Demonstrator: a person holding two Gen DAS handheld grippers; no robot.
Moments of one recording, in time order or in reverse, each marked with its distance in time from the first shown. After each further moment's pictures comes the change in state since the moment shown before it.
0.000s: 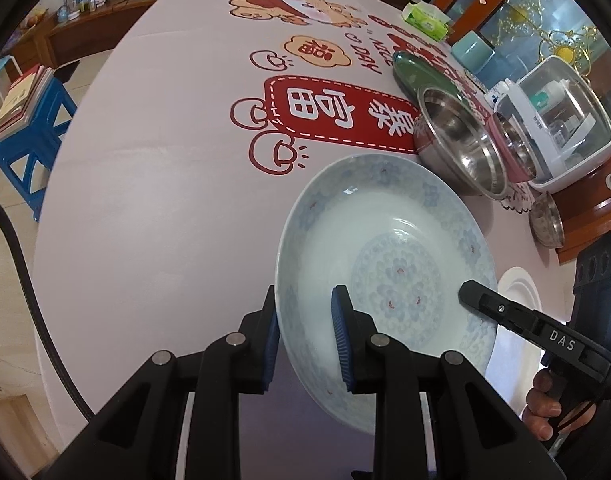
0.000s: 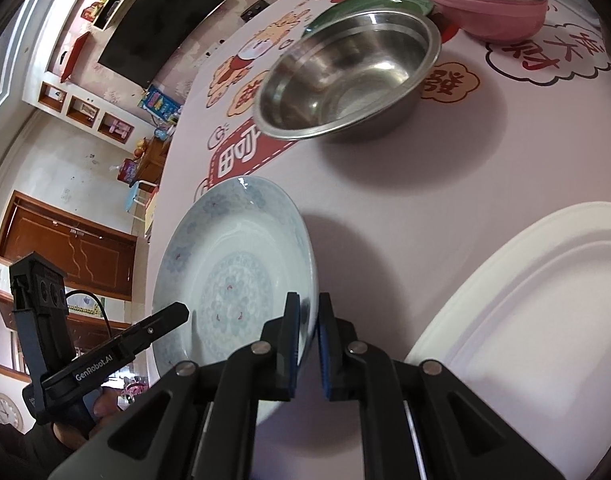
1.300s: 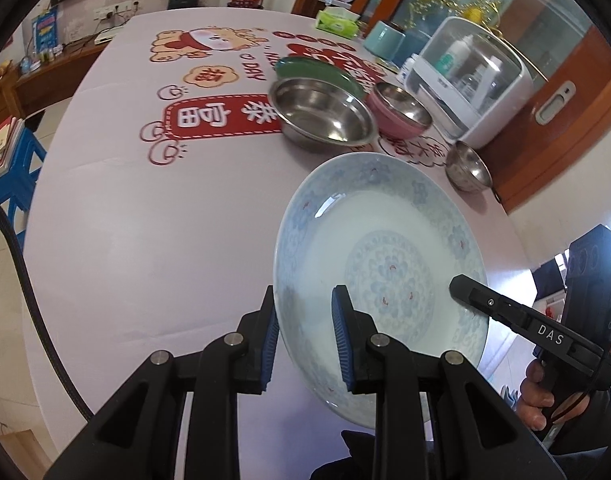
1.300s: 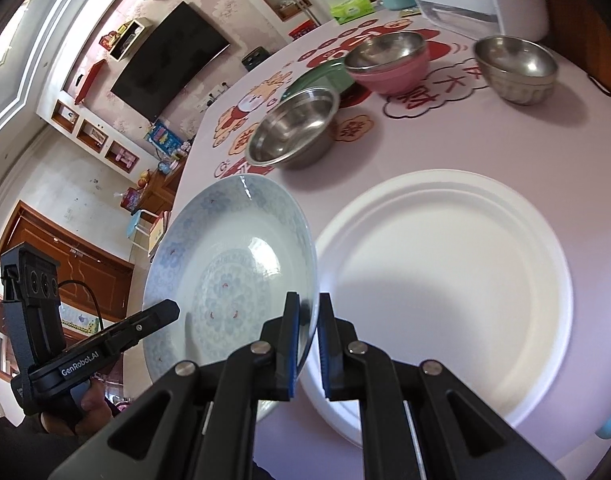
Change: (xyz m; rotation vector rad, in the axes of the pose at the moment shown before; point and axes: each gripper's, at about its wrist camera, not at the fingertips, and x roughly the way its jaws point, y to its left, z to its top) left arm -0.071 -0.106 -0.082 0.186 -0.067 -0.083; right arm -0.129 -0.046 -0.075 -0.010 -0.177 -0.029
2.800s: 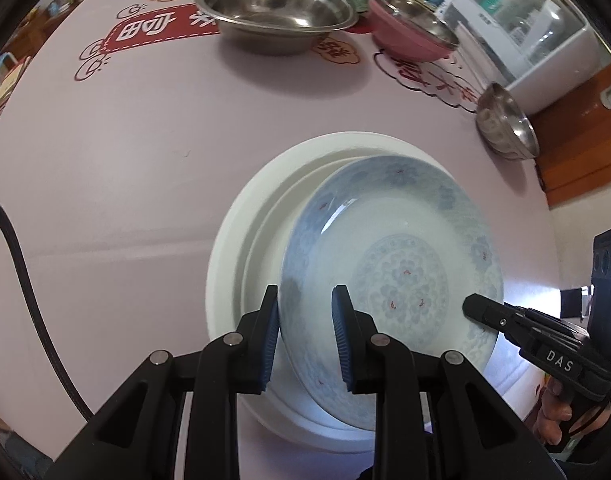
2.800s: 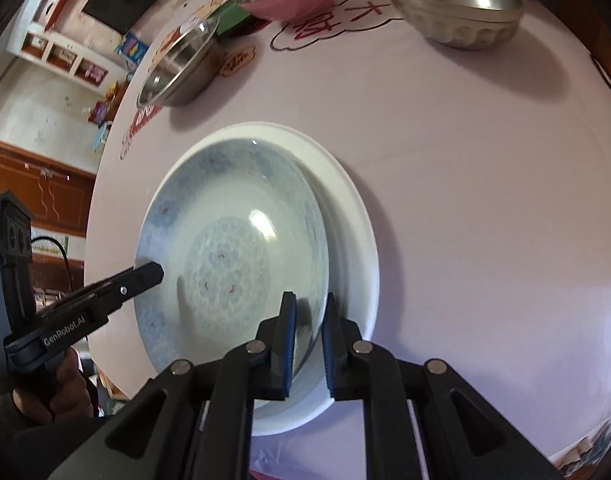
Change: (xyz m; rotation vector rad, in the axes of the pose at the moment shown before) left arm 0.115 -0.103 -0.011 -0.189 0.196 0.148; right arm 0.010 -0.123 0.040 -0.124 0.380 -0.110
